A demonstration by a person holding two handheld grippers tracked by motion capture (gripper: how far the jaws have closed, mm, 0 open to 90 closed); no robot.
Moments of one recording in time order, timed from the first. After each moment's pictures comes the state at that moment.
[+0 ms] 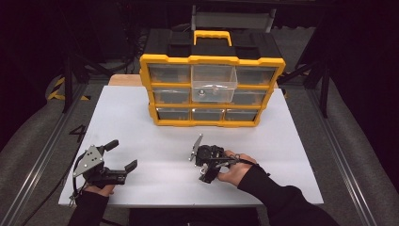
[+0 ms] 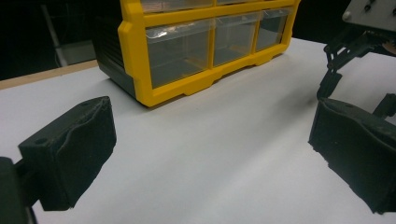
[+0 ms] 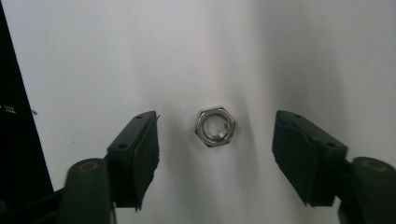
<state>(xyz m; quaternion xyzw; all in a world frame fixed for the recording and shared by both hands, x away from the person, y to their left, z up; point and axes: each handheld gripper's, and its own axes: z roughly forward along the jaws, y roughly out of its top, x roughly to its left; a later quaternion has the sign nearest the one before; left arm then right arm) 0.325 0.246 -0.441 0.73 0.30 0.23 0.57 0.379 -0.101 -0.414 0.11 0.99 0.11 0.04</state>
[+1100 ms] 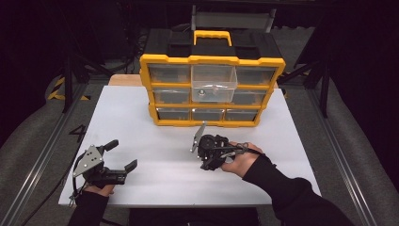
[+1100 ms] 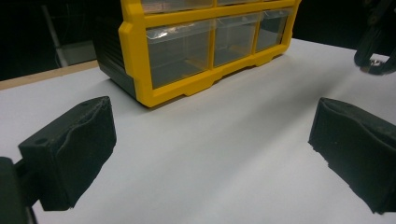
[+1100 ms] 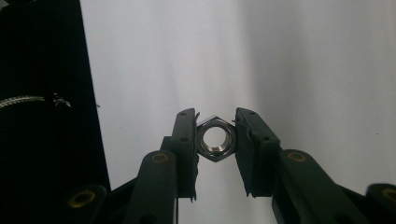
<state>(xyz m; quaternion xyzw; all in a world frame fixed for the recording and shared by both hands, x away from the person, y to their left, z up) 0.325 0.246 -0.441 0.72 0.30 0.23 0.57 0.375 -0.105 -0.350 0.09 0.99 0.13 0.02</state>
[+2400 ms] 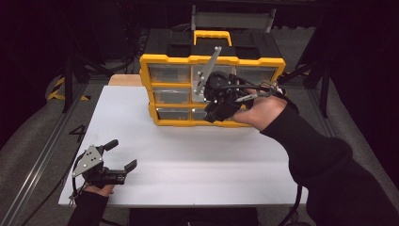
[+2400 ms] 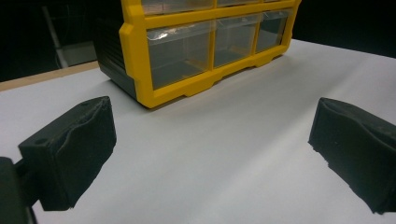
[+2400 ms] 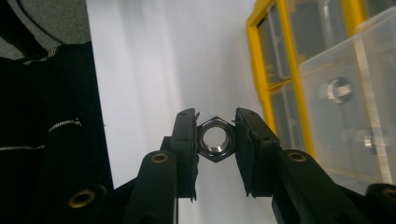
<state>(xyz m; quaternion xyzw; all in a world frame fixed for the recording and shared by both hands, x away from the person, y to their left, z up) 0.324 0.247 -0.441 0.72 0.30 0.23 0.57 0.390 -0.107 -0.167 0.08 0.98 0.17 0.10</state>
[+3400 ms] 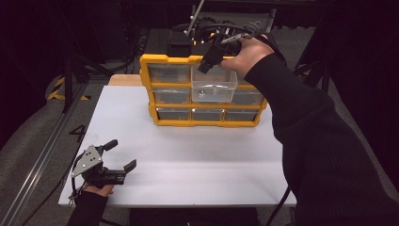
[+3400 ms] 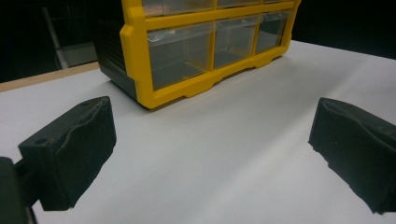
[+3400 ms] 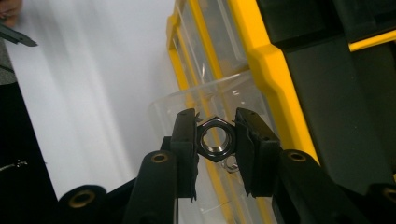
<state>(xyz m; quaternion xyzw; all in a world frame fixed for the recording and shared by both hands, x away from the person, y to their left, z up) 0.324 0.248 -0.440 0.72 0.30 0.23 0.58 0.480 -0.087 -0.113 0.15 0.97 0.15 0.14</state>
